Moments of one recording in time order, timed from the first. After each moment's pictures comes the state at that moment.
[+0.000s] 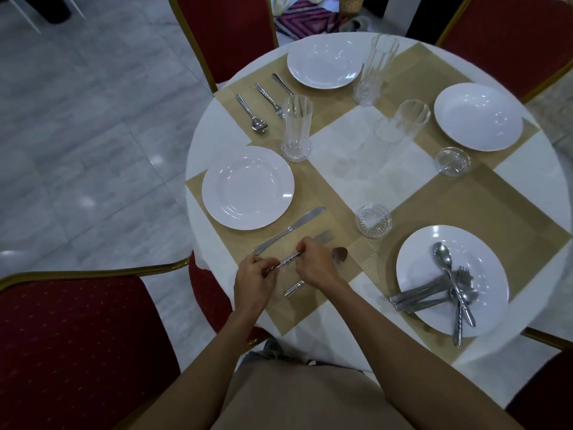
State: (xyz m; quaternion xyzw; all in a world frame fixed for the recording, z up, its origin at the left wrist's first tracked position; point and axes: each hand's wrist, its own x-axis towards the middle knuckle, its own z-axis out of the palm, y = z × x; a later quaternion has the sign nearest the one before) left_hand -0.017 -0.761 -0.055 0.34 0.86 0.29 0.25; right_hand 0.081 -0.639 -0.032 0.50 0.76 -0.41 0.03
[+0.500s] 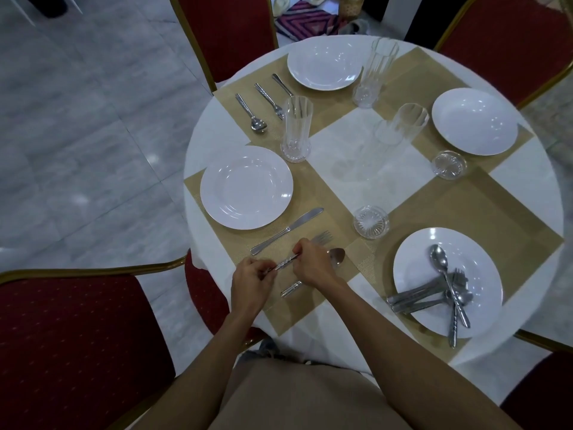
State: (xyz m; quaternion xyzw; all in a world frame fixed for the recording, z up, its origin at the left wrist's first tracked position) left_hand -0.015 -0.764 -0.052 0.32 0.86 0.30 0.26; right_hand 0.078 -0.637 -0.032 0.48 0.78 -0.40 0.07
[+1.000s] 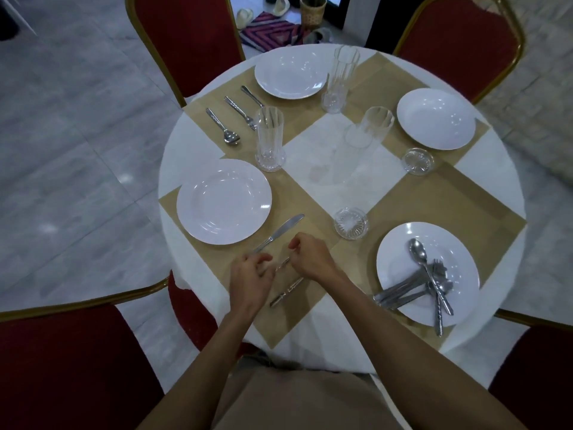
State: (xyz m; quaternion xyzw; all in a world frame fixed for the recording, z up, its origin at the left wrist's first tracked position) left_hand -0.013 -0.728 -0.030 0.35 0.84 0.33 0.27; right_hand 0.090 -0.606 -0.010 0.53 0.75 -0.40 0.03
